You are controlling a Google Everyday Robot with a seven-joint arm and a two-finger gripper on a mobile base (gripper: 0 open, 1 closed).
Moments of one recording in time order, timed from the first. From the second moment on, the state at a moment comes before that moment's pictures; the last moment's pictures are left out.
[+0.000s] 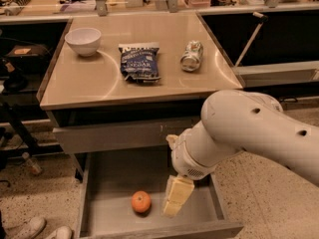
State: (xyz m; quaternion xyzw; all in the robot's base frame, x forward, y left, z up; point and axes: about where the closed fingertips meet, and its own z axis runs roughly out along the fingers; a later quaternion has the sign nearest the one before) arm 0.396 -0.026 0.740 -0.66 0.72 0.12 0.19
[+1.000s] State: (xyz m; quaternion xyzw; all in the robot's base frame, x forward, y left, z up) arm 0.478 0.010 0.614 -0.63 0.73 0.12 0.26
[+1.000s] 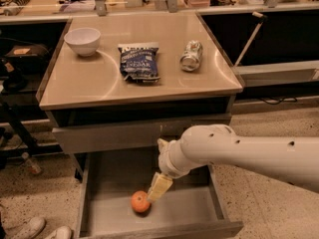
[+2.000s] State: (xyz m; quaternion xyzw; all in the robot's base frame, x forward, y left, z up) arm 0.476 0.045 0.545 -0.62 0.72 0.17 0.27
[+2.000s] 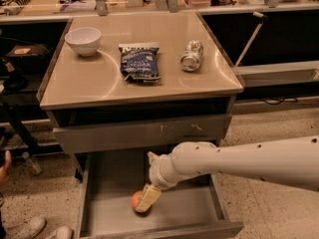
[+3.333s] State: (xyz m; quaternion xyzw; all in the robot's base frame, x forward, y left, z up) arm 0.468 0.068 0.470 -0.59 0.73 0.22 0.26
